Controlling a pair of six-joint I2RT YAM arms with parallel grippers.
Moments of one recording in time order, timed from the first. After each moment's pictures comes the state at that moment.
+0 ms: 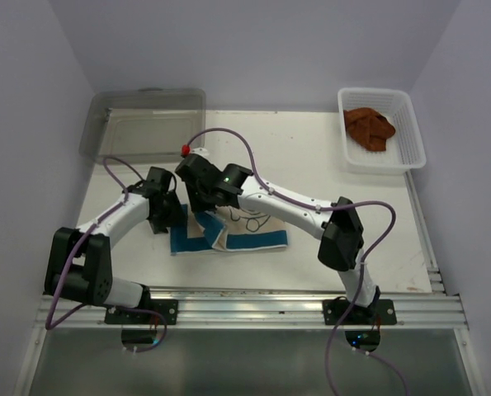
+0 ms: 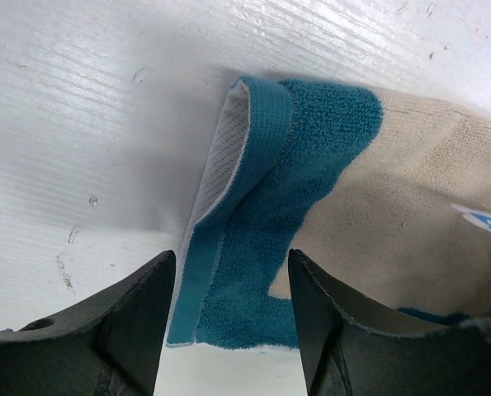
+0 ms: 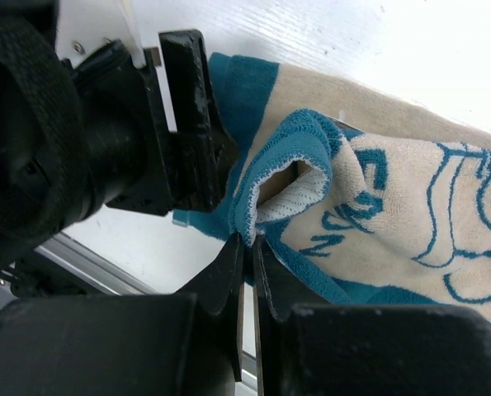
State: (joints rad) left arm -0.20 1.42 0.80 -0.63 -0.05 -0.66; right arm 1.08 2.05 1.97 -0.80 0.22 0.66
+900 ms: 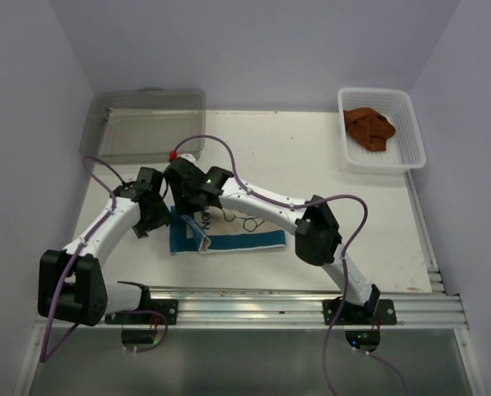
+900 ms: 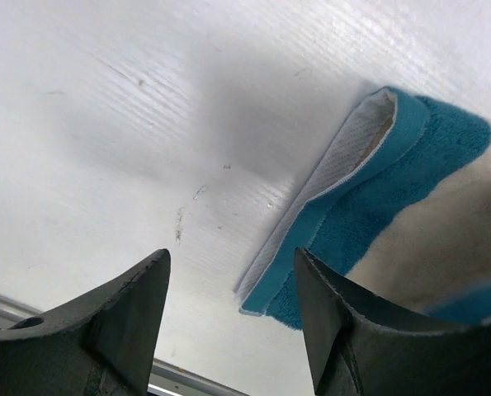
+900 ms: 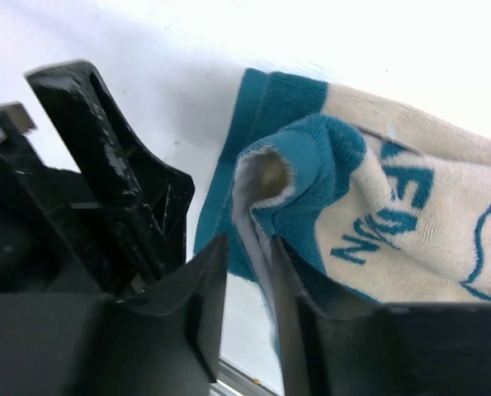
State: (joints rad) left arm -0.17 1.31 0.81 -0.82 -0.25 -0.72; right arm 1.08 2.26 2.14 -0.80 0.16 0.68
